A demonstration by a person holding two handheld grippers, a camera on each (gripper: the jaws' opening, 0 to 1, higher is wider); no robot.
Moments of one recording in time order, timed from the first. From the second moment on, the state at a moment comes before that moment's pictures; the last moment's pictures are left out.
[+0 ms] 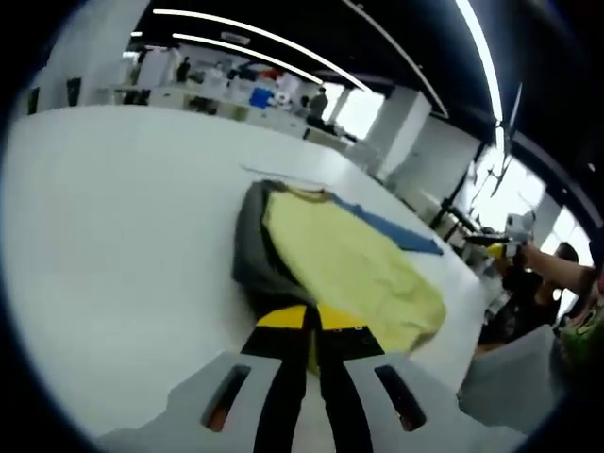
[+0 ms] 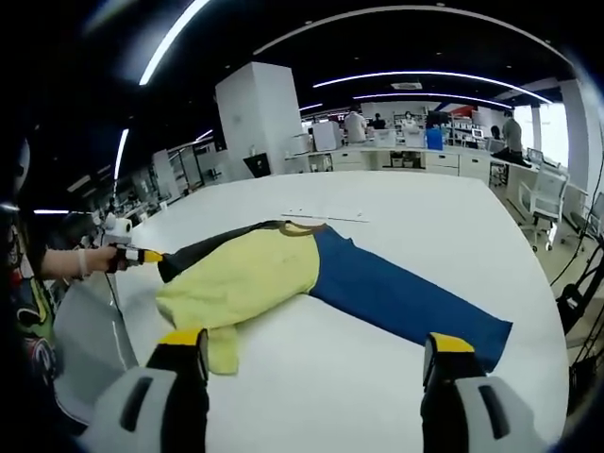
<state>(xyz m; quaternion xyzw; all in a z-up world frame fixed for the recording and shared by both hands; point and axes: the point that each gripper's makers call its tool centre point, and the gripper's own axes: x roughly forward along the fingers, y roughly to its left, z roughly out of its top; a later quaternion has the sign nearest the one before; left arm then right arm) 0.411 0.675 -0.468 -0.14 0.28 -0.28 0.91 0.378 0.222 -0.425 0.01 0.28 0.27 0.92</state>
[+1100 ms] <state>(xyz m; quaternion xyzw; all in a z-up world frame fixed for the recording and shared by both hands) 0.478 0.773 -0.532 -0.15 0.31 -0.13 0.93 0.367 0.216 -0.436 0.01 0.30 0.25 0.92</state>
